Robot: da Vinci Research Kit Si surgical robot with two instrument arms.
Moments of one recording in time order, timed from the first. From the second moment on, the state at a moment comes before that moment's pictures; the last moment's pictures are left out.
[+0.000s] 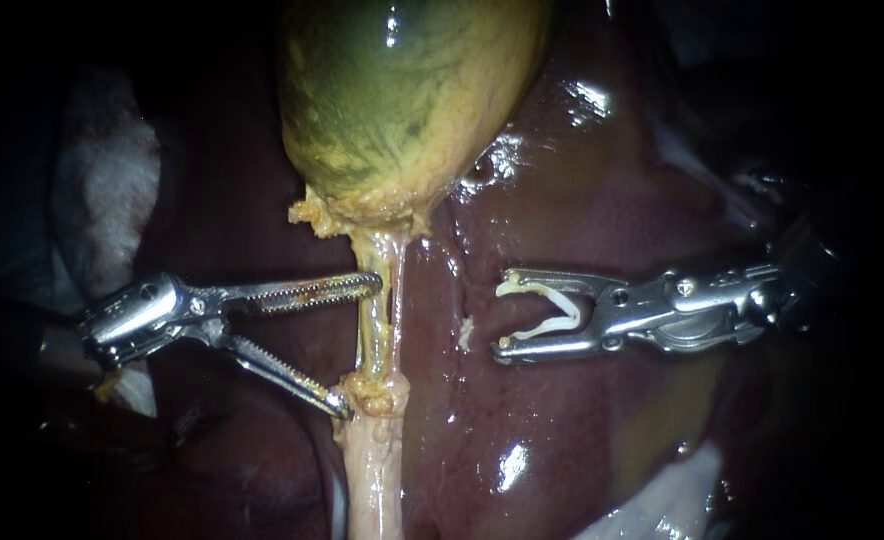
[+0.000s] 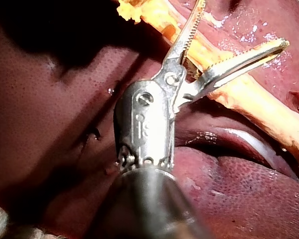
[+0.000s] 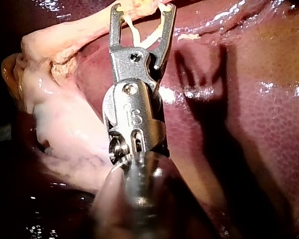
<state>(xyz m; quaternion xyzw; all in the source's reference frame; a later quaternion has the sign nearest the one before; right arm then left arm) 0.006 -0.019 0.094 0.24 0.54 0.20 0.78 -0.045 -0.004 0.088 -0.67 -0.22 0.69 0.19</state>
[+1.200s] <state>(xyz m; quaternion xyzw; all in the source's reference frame) 0.006 -0.019 0.094 0.24 0.54 0.20 0.78 -0.035 0.001 0.088 -0.56 -0.15 0.75 0.34</state>
